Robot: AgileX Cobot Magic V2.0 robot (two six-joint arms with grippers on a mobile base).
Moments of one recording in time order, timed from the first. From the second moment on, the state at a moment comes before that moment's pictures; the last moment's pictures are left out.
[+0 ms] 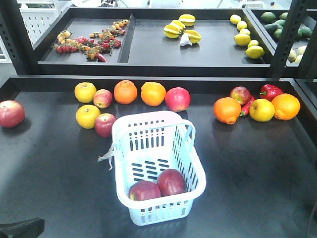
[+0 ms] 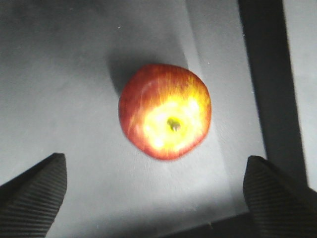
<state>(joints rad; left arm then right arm) -0.39 0.56 -0.19 -0.57 0.34 0.34 -0.41 1.79 -1.07 -0.07 0.87 -0.04</state>
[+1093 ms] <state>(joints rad) -0.39 0.56 -0.19 -0.57 0.34 0.34 -0.41 2.02 -1.08 -0.12 0.72 0.03</state>
